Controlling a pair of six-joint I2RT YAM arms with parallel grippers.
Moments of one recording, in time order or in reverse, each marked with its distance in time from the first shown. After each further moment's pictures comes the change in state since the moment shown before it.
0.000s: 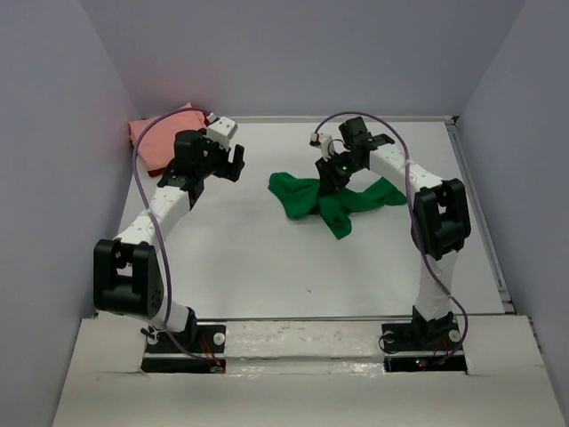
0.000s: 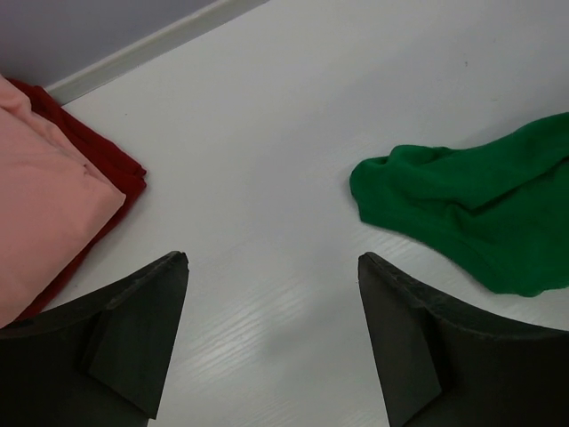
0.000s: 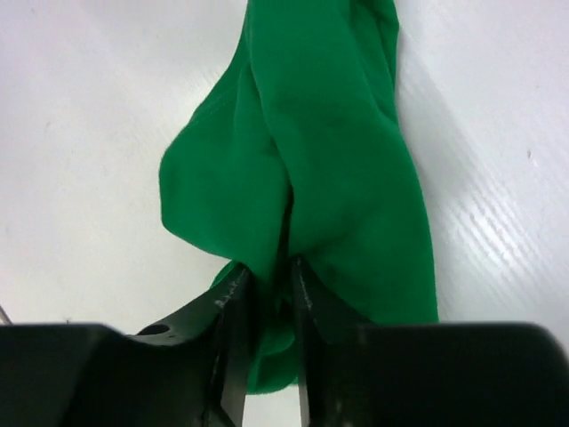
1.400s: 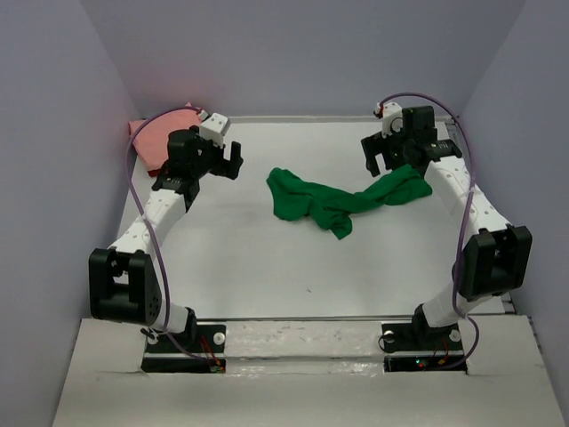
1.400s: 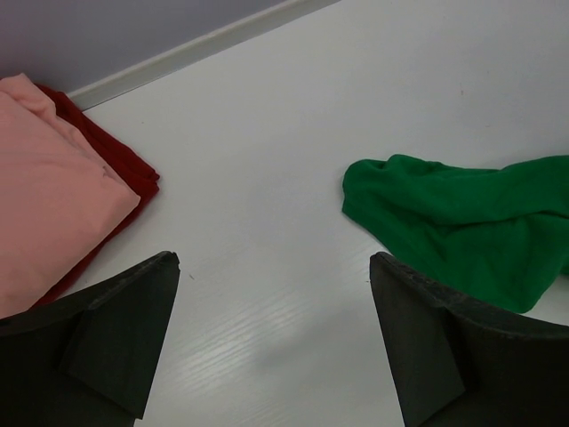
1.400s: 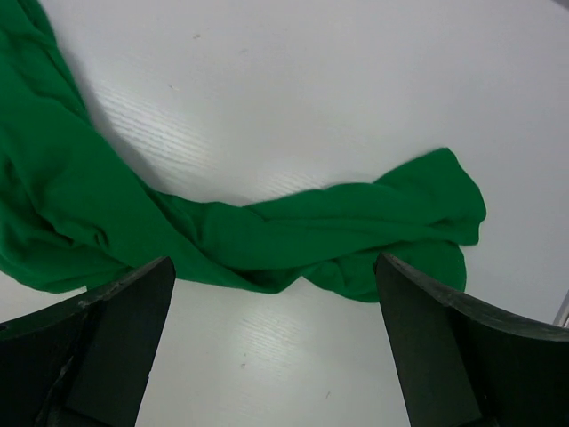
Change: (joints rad) left arm 0.019 -0.048 -0.007 0.009 0.002 -0.054; right arm -0.193 -0.419 -0.191 0.158 0.430 0.068
